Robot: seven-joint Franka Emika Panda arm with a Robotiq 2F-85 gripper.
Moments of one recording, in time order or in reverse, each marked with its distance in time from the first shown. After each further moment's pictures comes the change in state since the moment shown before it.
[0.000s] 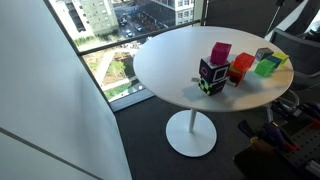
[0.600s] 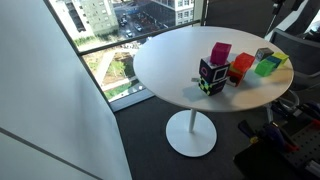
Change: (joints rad) arm -0.004 0.061 -0.003 -0.004 0.000 0.020 0.002
